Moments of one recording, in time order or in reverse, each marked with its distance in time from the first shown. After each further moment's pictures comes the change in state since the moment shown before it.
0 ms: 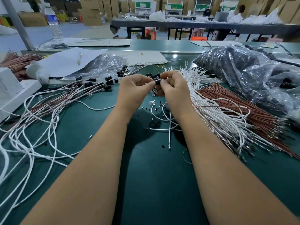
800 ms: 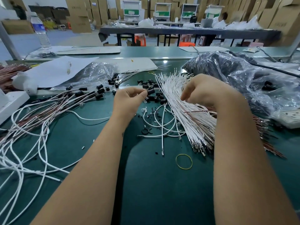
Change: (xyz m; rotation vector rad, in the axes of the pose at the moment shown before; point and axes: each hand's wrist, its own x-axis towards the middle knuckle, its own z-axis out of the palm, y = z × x) left_hand 0.002 -0.010 0.006 0.007 -0.026 -0.071; right_hand 0.003 -0.077 -0.086 -0.932 -0.336 0.321
